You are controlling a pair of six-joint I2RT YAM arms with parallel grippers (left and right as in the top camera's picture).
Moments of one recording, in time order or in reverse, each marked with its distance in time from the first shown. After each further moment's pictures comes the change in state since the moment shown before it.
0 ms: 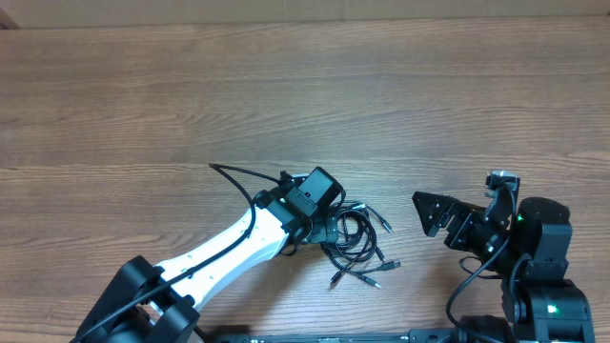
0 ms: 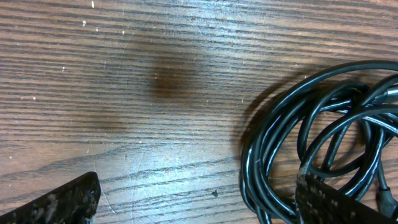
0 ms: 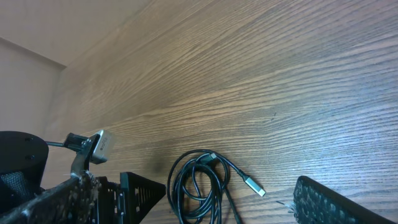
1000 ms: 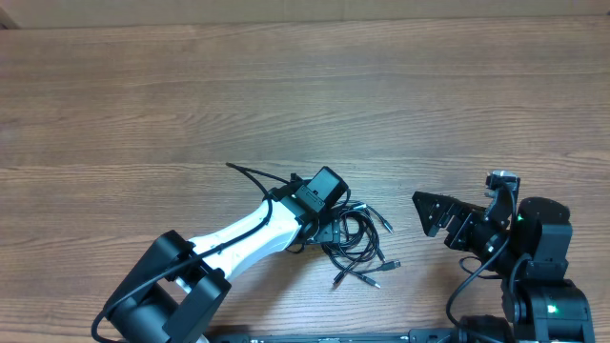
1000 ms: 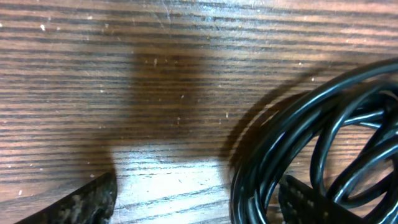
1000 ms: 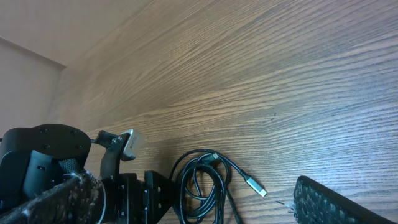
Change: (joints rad) left arm -0.002 0.133 0.006 0.095 0.068 0.035; right arm 0.000 0.000 0.000 0.000 0.000 0.000
